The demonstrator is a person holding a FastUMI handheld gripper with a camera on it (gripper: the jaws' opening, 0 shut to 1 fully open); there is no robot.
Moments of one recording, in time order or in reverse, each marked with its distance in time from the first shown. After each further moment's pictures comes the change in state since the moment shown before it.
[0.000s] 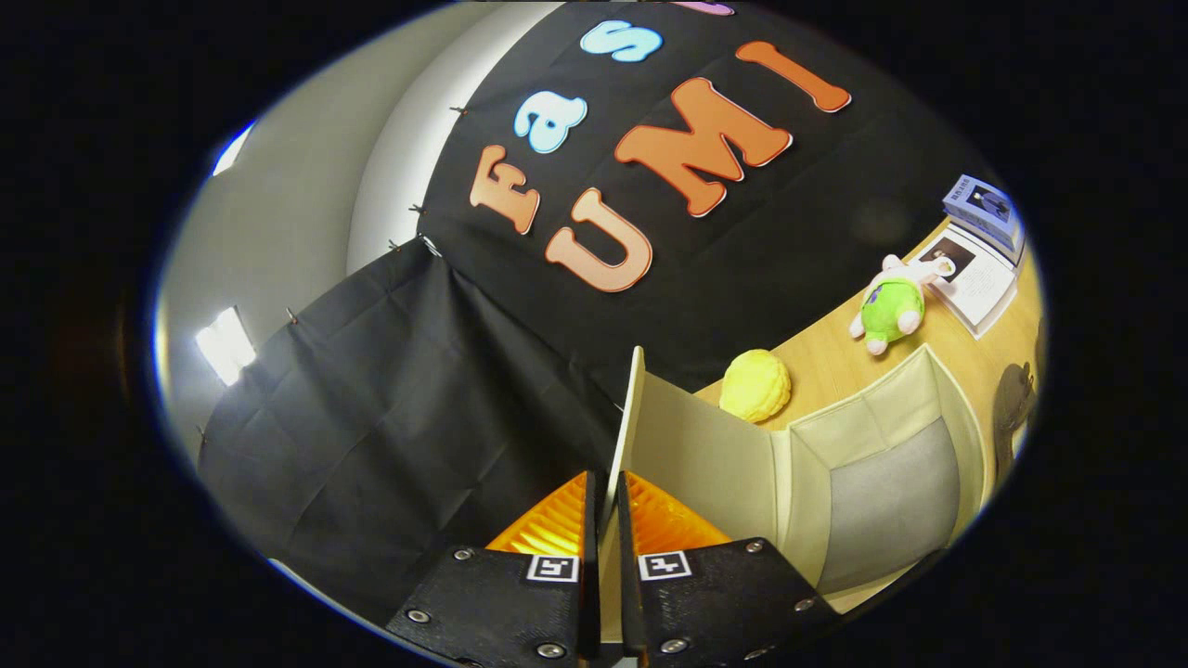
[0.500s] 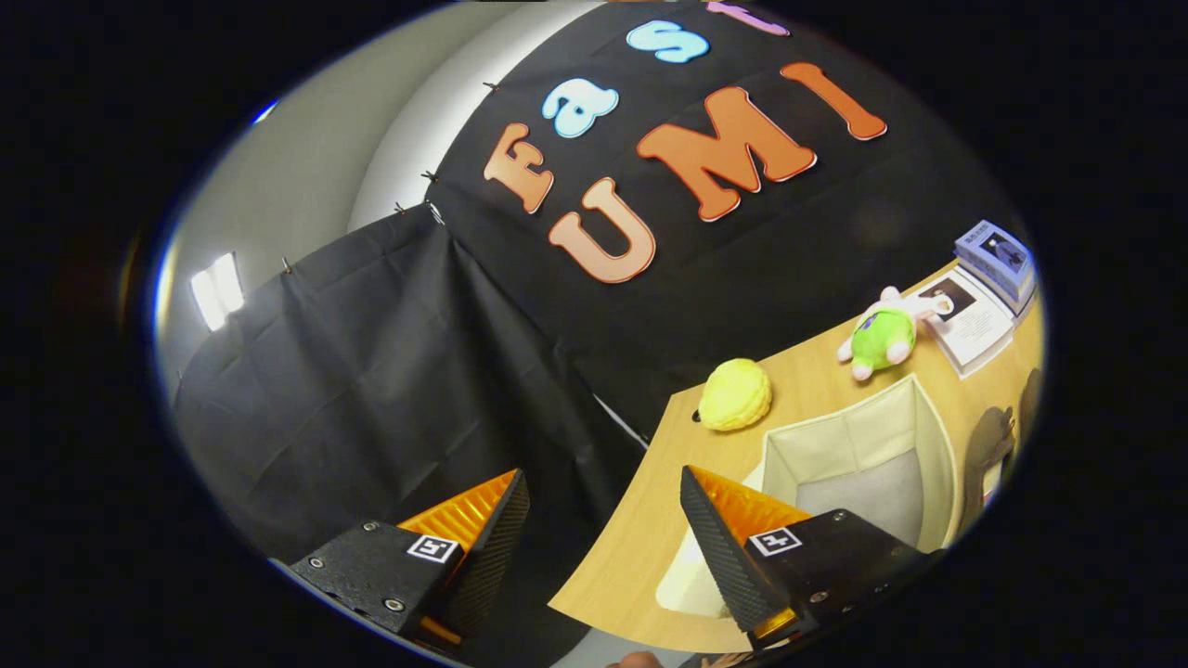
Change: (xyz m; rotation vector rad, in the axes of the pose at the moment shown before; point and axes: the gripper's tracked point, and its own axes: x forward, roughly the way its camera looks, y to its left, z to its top) arm -0.021 -0.032 0.013 -0.162 -0.040 -0.108
